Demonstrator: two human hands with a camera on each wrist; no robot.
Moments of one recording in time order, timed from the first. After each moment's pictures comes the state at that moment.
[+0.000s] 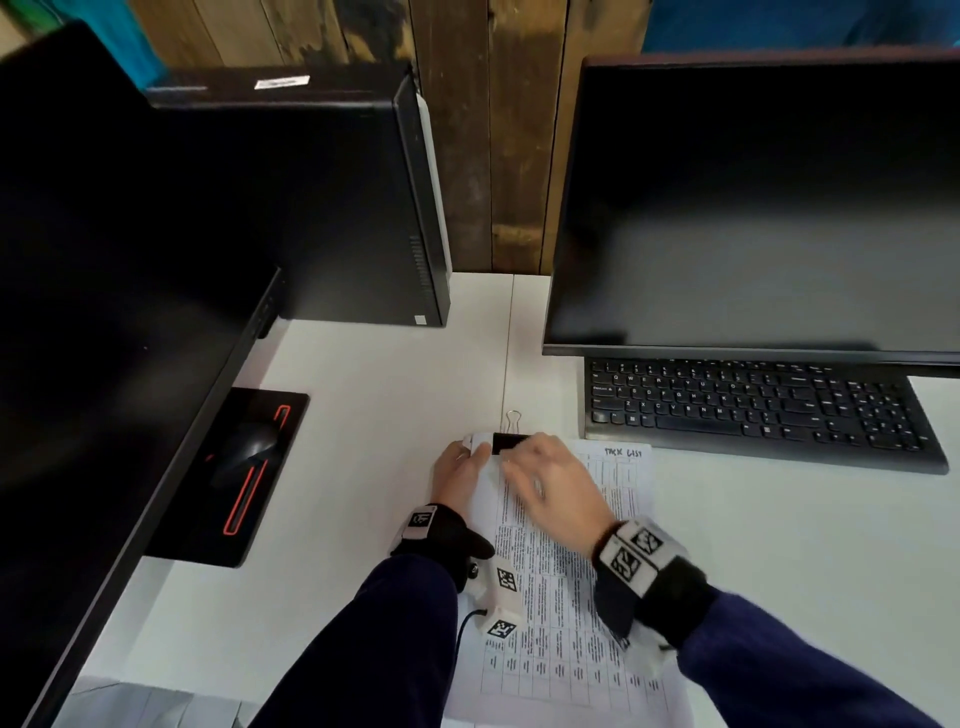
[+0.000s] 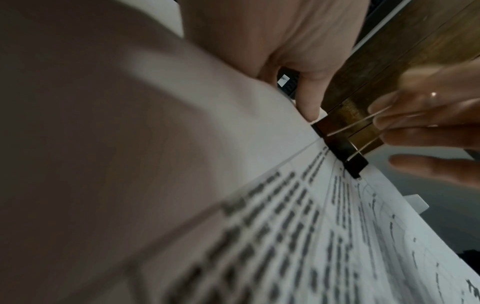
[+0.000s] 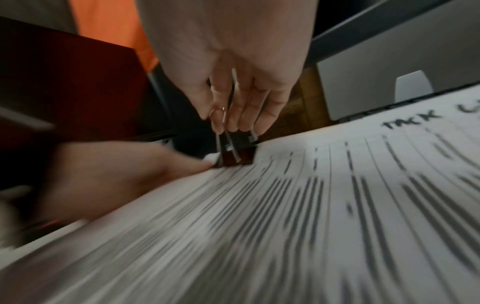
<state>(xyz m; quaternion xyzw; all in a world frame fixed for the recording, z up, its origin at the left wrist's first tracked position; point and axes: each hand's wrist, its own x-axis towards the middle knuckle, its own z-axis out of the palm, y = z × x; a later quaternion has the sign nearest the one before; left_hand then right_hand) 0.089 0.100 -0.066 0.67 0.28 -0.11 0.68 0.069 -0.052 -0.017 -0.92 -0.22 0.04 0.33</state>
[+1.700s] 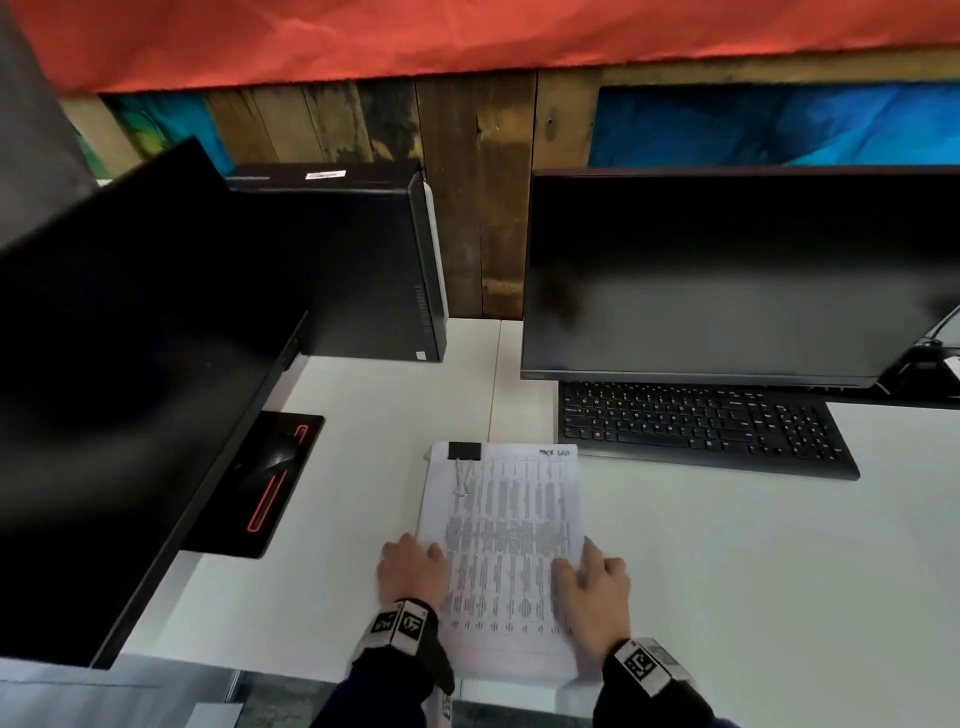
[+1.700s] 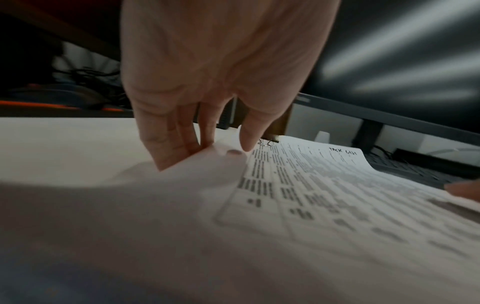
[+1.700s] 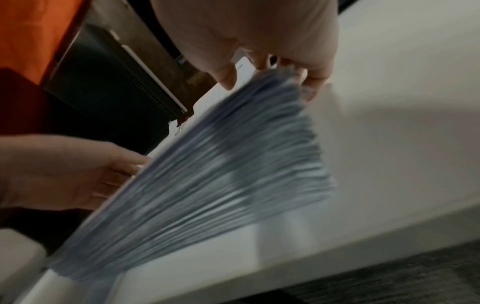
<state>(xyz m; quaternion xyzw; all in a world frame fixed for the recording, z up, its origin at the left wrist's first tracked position) -0.028 0.114 -0.026 0.91 0.30 -0.17 0.23 -0.056 -0.090 -0.035 -0.86 0.19 0.14 0.45</state>
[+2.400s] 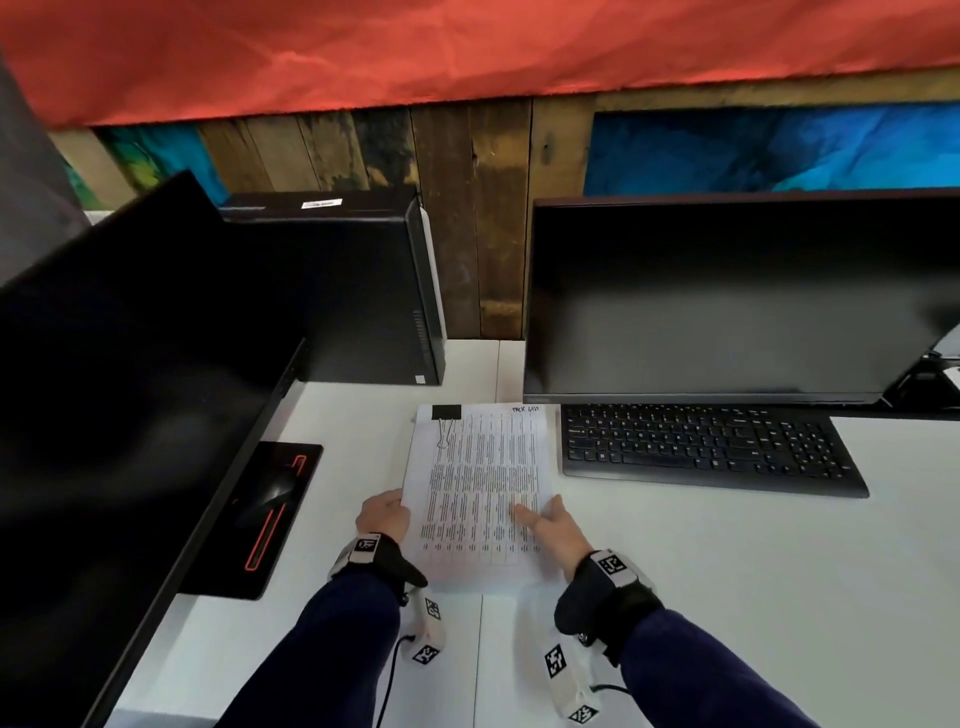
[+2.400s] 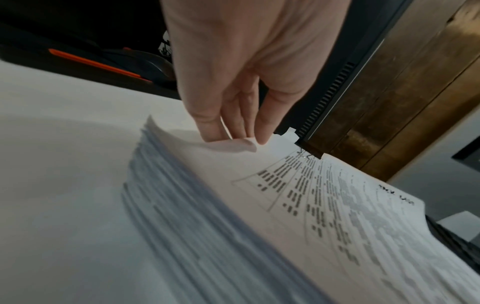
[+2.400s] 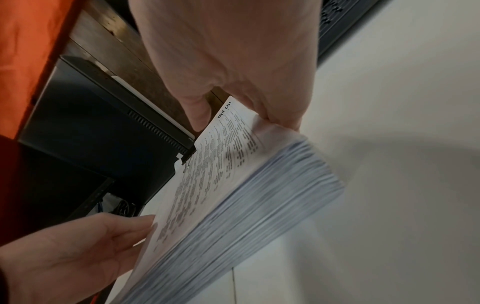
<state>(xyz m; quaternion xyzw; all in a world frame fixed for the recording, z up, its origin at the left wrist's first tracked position) 0.059 0.168 -0.003 0.82 0.33 -0.12 0.45 0.051 -0.054 -0.021 -0.74 0.18 0.26 0.59</state>
